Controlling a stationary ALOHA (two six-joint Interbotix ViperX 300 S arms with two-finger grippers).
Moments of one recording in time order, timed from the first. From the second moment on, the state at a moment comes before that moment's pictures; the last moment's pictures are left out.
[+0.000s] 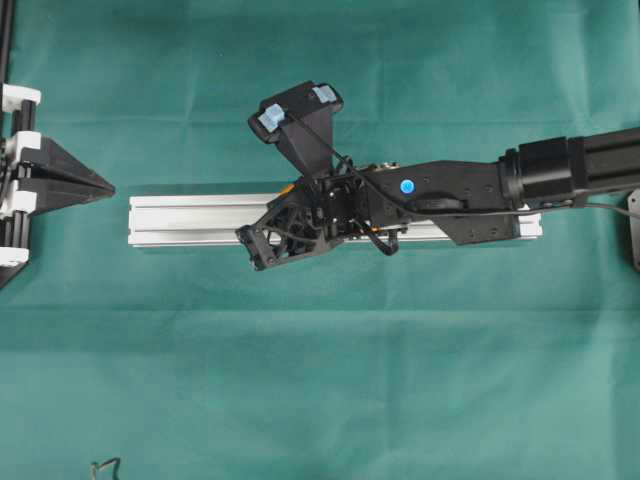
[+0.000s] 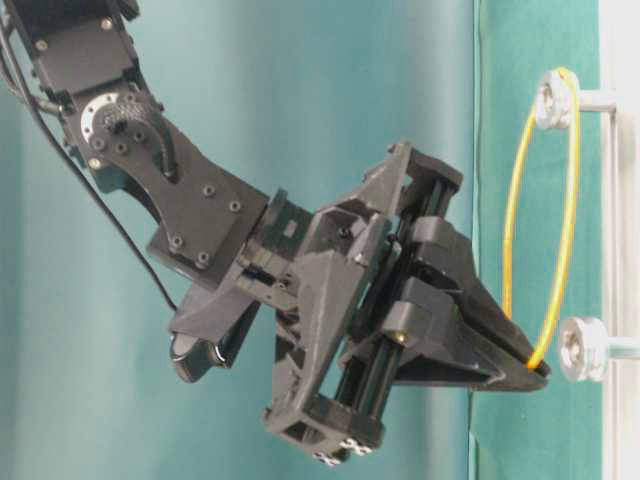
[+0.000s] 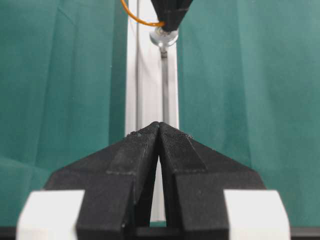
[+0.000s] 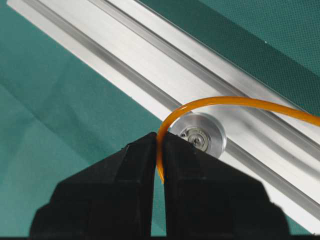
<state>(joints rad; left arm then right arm) 0.00 -0.98 1.03 0.03 0.50 0.00 0.04 0.31 0.09 -0.16 0.60 1.37</state>
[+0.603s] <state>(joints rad) 0.00 -0.98 1.03 0.03 0.50 -0.01 0.02 0.34 0.06 -0.08 0.60 1.36</state>
